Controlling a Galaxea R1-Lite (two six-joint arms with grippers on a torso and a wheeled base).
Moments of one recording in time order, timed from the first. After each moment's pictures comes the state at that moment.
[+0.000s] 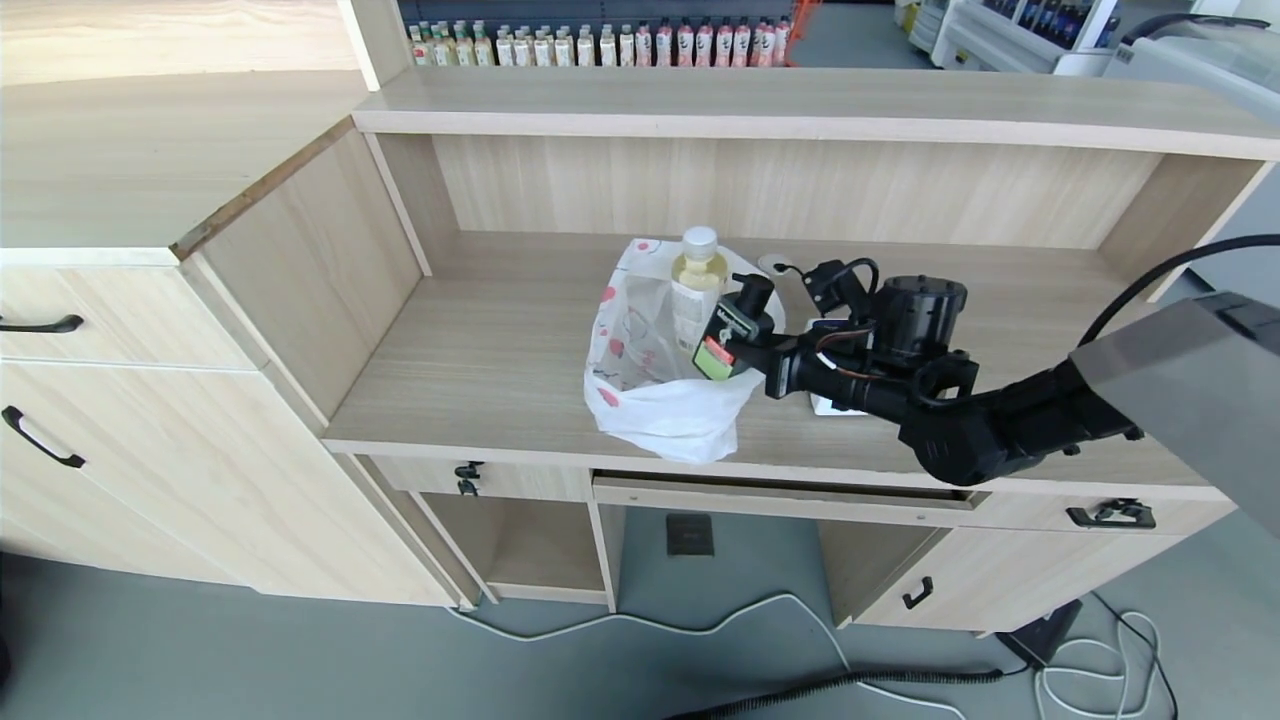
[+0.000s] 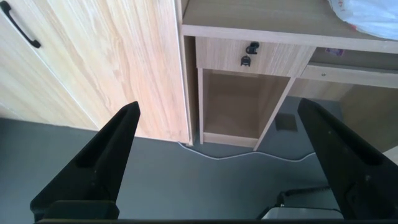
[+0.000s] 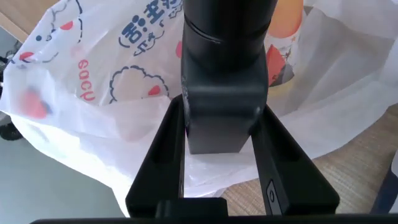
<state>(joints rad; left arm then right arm) 0.00 0.00 0.00 0.00 0.05 0.00 0.35 2.20 -1.30 -0.88 0.40 0.00</state>
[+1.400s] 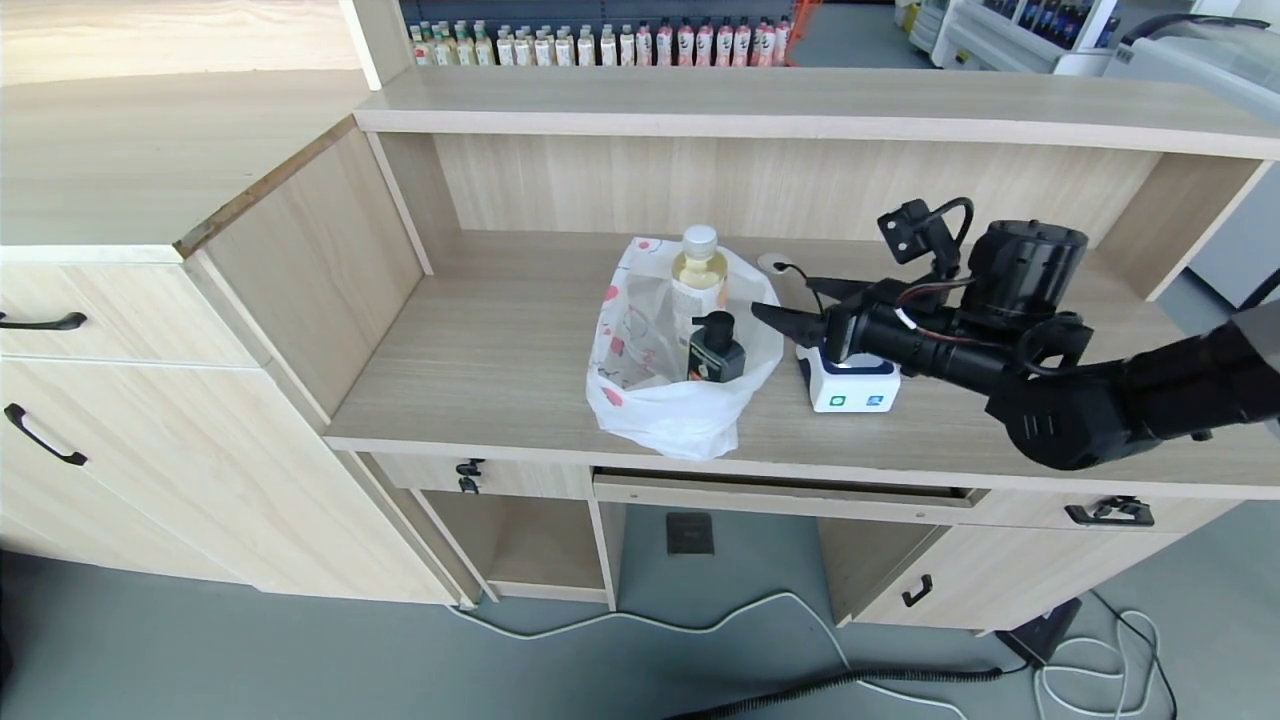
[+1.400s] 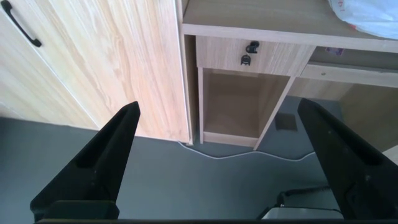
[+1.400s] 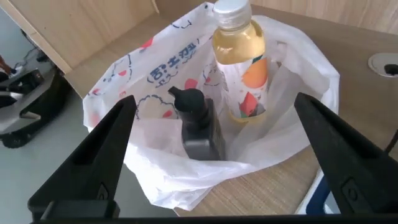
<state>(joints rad) 0.00 0.00 0.00 0.00 0.05 0.00 0.28 1.98 -1.17 -0.89 0.50 -0.03</state>
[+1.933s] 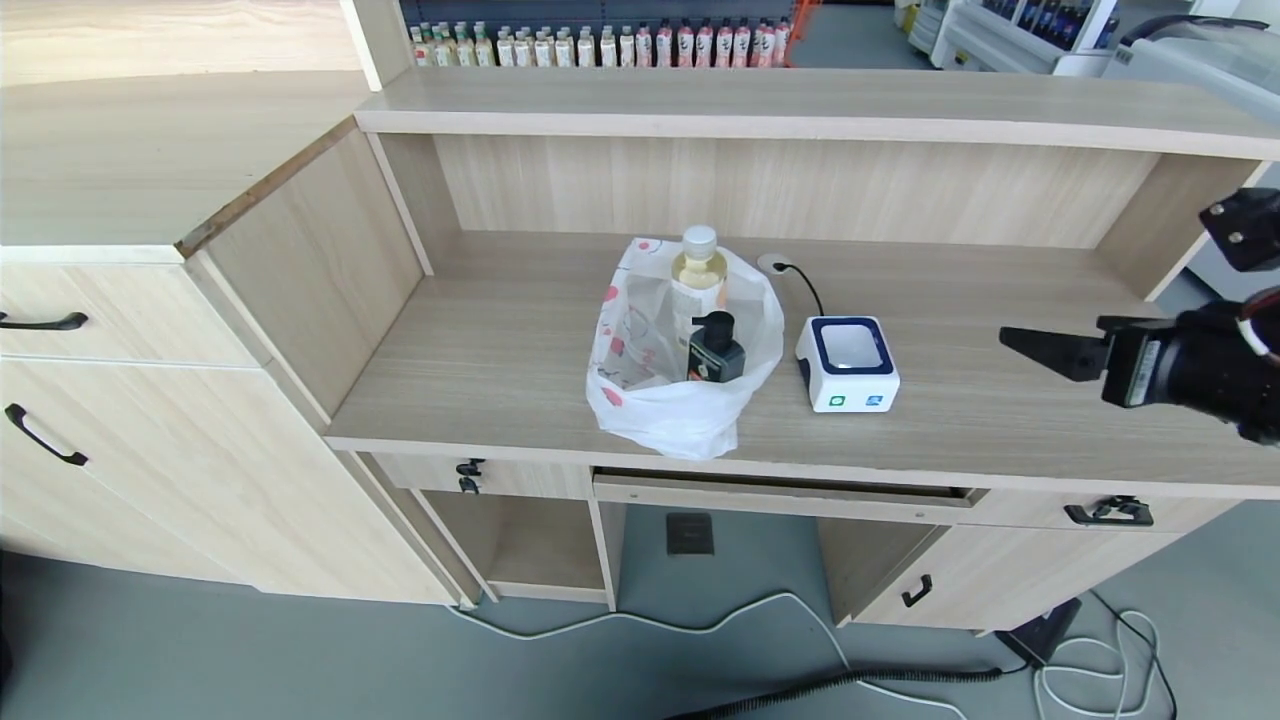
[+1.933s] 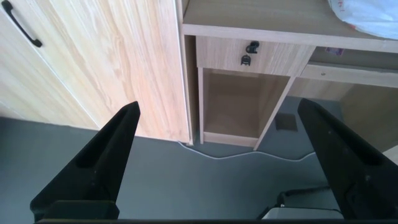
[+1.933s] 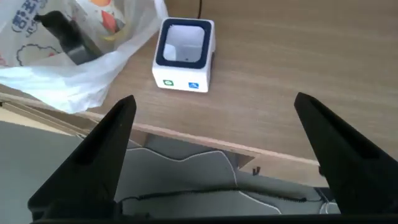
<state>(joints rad) 0.00 0.00 0.00 0.00 0.05 0.00 0.01 1.36 -0.76 -0.45 0.20 -0.07</state>
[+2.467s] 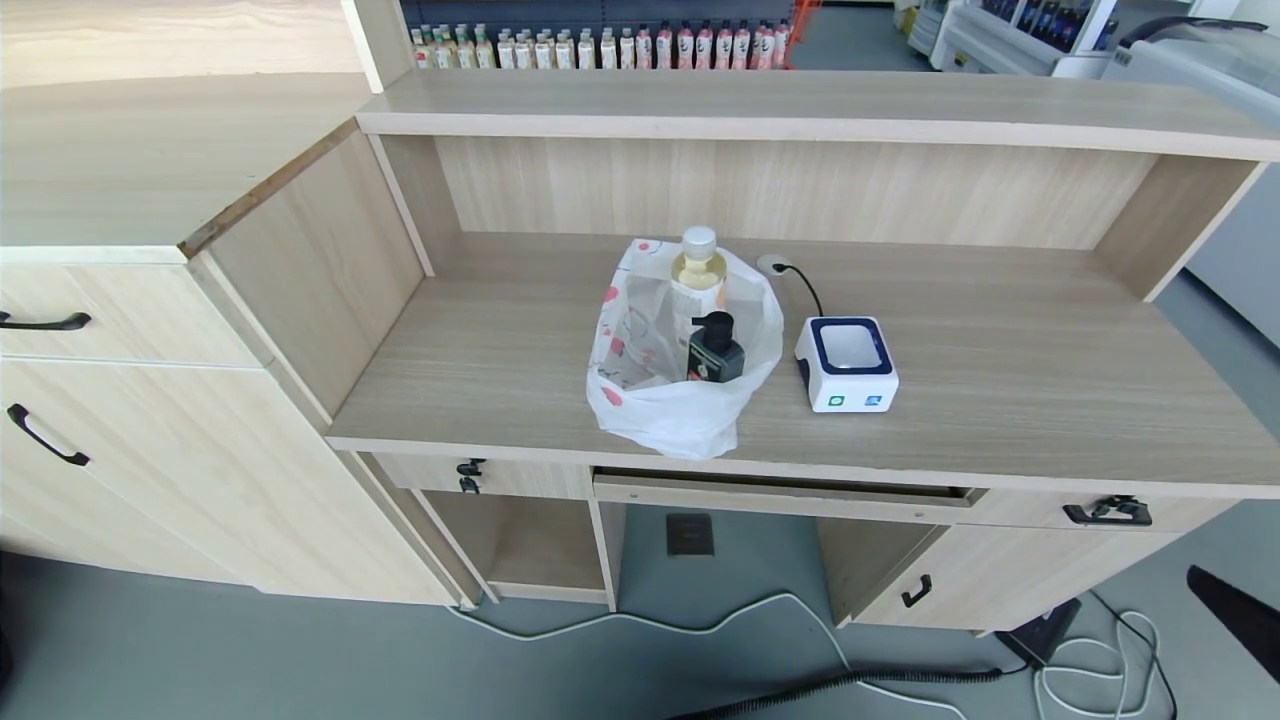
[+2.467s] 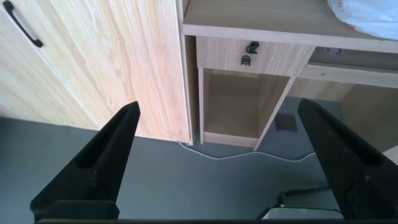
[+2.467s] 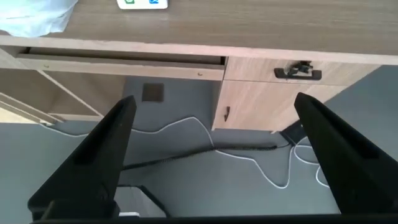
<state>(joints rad) 0.00 0.00 0.00 0.00 0.05 0.00 -0.11 0.72 -0.20 -0.36 0.09 -0.08</state>
